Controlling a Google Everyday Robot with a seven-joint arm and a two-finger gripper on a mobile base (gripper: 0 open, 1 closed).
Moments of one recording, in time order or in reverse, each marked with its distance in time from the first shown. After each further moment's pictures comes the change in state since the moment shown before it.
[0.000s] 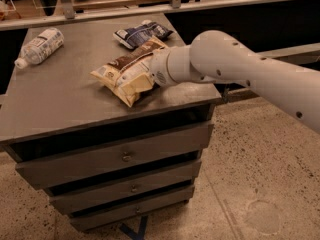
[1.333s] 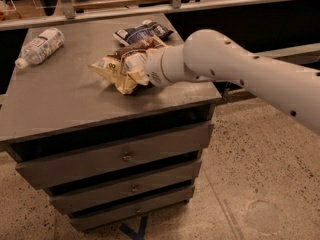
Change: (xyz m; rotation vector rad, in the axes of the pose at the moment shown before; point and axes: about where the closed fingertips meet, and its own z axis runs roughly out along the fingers) arm -0.002 0.005 0.004 0.000 0.018 -0.033
